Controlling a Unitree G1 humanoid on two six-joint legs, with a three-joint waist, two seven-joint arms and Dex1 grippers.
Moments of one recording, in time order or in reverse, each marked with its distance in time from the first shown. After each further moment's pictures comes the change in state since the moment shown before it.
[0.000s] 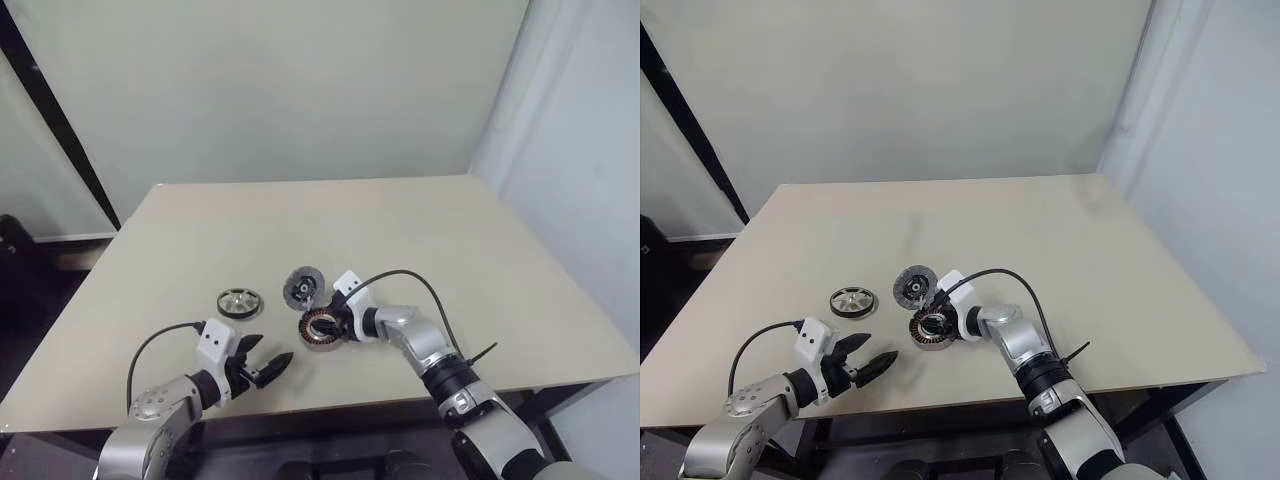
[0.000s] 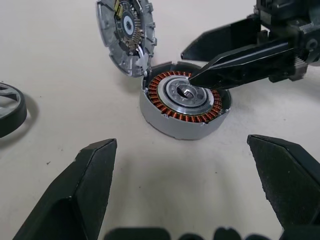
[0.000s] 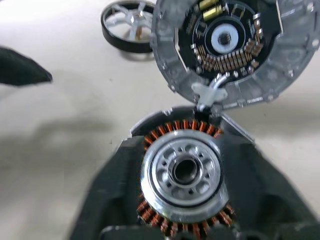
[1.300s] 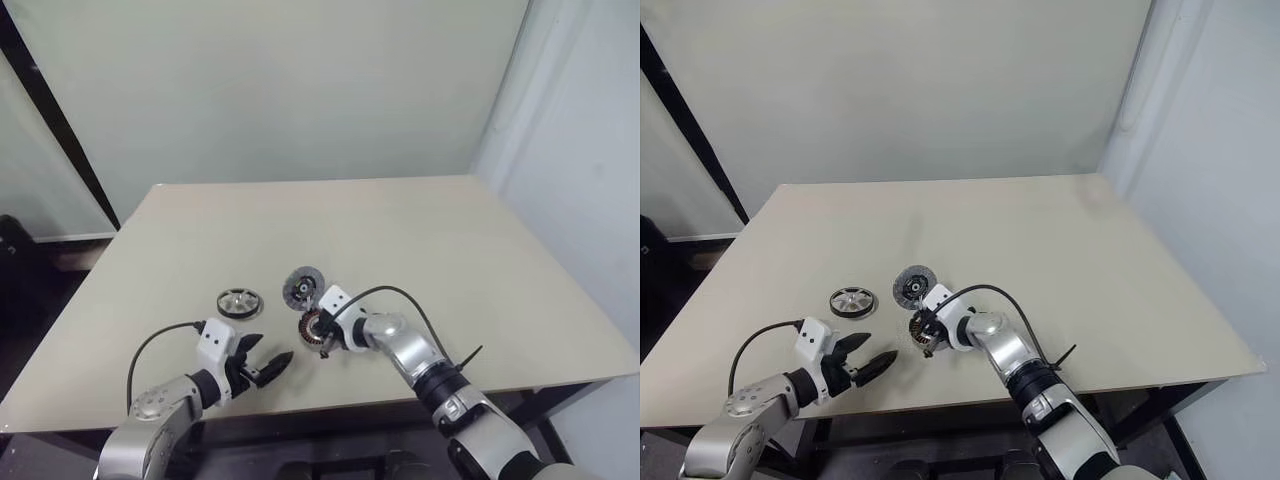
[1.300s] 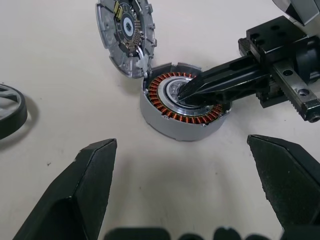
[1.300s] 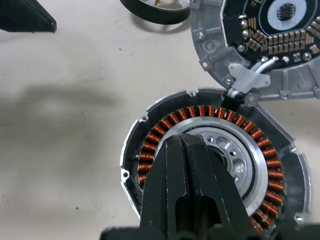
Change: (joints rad) left arm 0.006 -0.001 0.000 0.000 0.000 0.001 0.007; right arm -0.003 0.037 0.082 0.075 -0.104 -0.108 -0.032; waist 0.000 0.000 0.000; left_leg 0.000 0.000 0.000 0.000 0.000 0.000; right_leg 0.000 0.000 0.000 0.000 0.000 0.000
